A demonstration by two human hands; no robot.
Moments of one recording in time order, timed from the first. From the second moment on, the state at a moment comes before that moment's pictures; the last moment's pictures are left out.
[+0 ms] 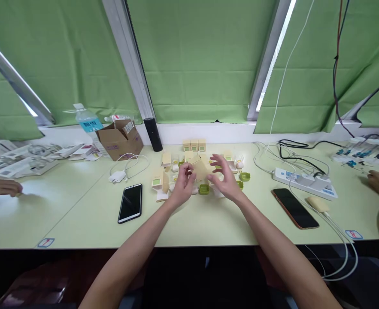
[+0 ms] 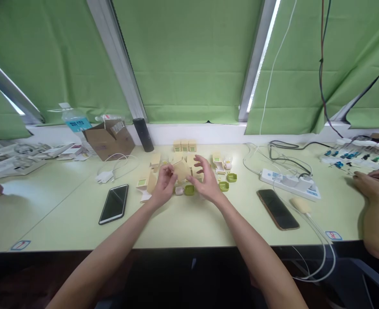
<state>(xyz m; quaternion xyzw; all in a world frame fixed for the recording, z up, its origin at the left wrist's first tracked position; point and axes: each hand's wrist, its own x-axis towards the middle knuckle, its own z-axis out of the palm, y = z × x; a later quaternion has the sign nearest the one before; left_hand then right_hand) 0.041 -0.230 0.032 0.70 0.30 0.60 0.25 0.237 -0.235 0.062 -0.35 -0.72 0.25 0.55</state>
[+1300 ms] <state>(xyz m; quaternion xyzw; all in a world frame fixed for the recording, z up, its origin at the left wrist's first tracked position) 0.036 -0.234 0.022 0.72 0.34 0.60 0.06 0.231 -0.226 0.031 -0.29 -0.82 -0.10 0.49</state>
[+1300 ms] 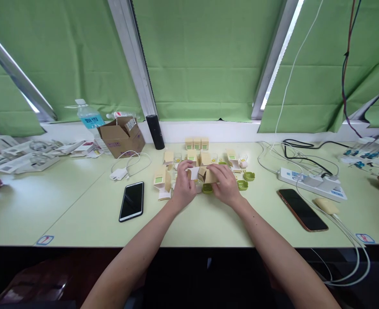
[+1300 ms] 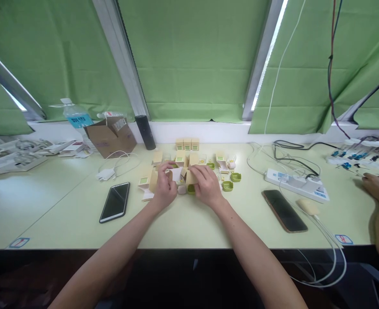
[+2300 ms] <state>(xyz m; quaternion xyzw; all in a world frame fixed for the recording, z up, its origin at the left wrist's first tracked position) 0.052 -0.247 0.014 0.73 0.39 0.55 0.07 0.221 -0.232 0.021 -0.38 -0.77 -0.12 0.49</state>
